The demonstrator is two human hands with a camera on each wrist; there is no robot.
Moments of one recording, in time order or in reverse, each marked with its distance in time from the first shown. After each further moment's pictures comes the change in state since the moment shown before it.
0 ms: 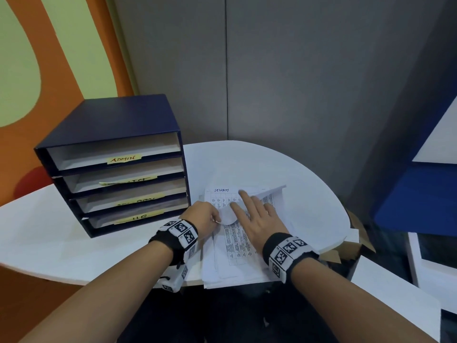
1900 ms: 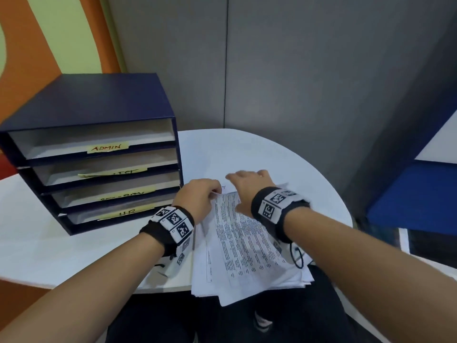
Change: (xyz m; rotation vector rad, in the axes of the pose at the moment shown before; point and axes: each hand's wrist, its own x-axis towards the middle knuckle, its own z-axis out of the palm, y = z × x) left_hand 0.022 0.000 -0.017 -0.114 0.272 0.203; right_hand 0.091 0.018 -0.040 0.150 -0.406 0.109
